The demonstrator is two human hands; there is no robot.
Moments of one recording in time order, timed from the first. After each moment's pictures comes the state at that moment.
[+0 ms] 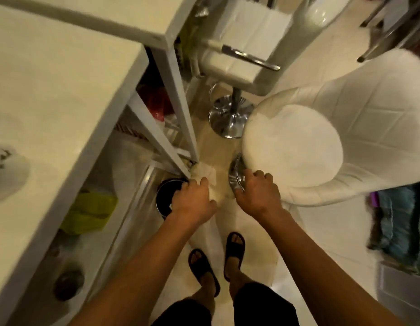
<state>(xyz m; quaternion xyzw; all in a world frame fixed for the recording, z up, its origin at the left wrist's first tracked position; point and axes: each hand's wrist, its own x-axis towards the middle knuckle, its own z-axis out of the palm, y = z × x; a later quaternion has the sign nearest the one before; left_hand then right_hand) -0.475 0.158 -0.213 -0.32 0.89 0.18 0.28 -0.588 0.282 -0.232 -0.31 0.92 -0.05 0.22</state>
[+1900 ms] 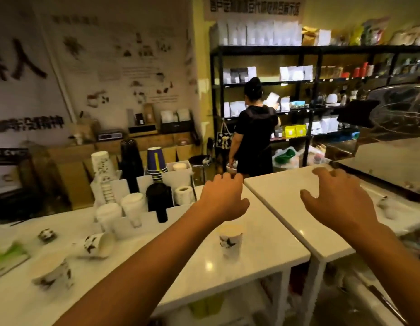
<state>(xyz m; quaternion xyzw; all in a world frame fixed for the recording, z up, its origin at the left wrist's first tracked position) -0.333 0.120 0.244 -0.59 0.80 -0.08 -0.11 -0.560 0.165 0.246 -0.63 0.72 -0.26 -0.09</state>
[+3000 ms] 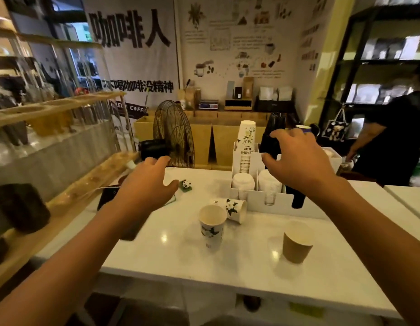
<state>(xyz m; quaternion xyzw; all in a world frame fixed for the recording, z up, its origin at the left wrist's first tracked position) 0.176 0.298 0.229 -0.82 0.53 -0.05 -0.19 -0.086 0.155 0.272 -0.84 0.48 -0.27 -0.04</state>
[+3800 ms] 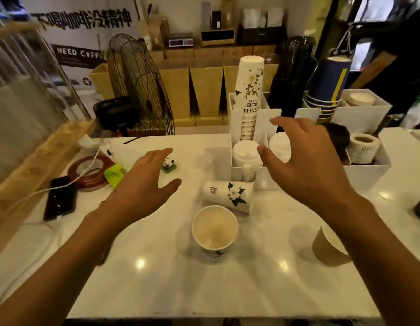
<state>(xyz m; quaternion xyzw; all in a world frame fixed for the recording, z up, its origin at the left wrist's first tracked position) 0.263 0.149 0.120 -0.75 0.62 0.04 -0.20 -0.019 0.057 0.160 -0.80 0.50 -0.33 0.07</state>
